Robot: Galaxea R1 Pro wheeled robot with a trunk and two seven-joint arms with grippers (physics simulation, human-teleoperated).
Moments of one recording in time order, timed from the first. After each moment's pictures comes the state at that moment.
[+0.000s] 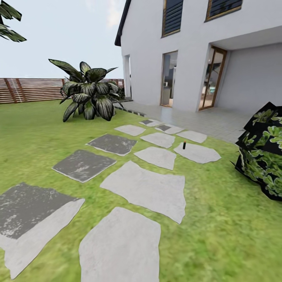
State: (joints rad) left arm -0.20 0.11 0.12 -0.24 0.05 -0.41 0.00; right arm -0.01 -0.05 -0.02 -0.63 0.01 -0.03 0.00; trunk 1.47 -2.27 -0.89
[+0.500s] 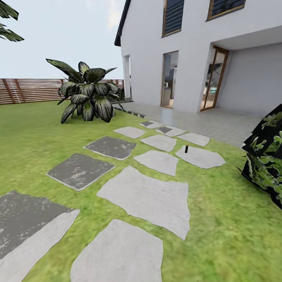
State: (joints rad) left arm -0.20 0.11 0.12 -0.24 0.05 -0.41 0.00; right arm -0.01 -0.05 -0.02 -0.63 0.01 -0.03 0.00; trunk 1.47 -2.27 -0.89
